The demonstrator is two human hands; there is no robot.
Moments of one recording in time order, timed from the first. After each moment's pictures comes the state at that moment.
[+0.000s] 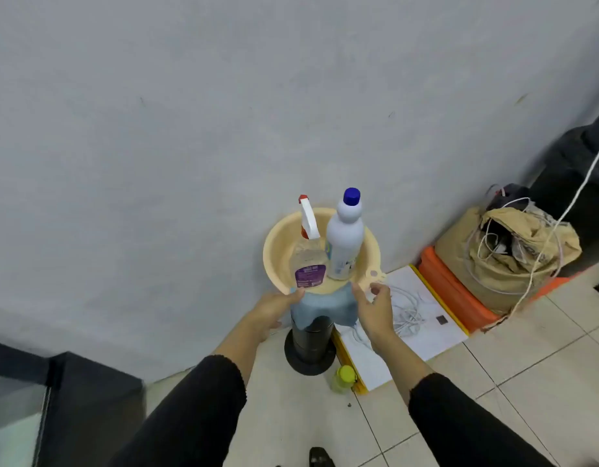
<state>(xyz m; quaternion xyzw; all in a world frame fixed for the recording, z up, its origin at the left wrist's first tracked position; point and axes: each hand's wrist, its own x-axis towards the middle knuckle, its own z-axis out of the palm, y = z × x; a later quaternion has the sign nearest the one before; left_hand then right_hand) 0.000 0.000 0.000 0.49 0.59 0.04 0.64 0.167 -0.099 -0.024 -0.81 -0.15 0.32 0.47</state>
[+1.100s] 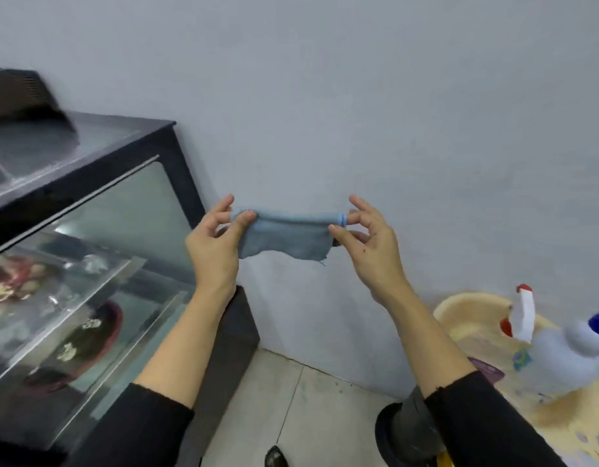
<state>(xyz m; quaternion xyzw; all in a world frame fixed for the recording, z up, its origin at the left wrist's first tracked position) -0.274 -0.017 0.185 0.33 0.55 0.74 0.22 -0.068 0.036 0.175 -0.38 -0.62 0.45 0.51</state>
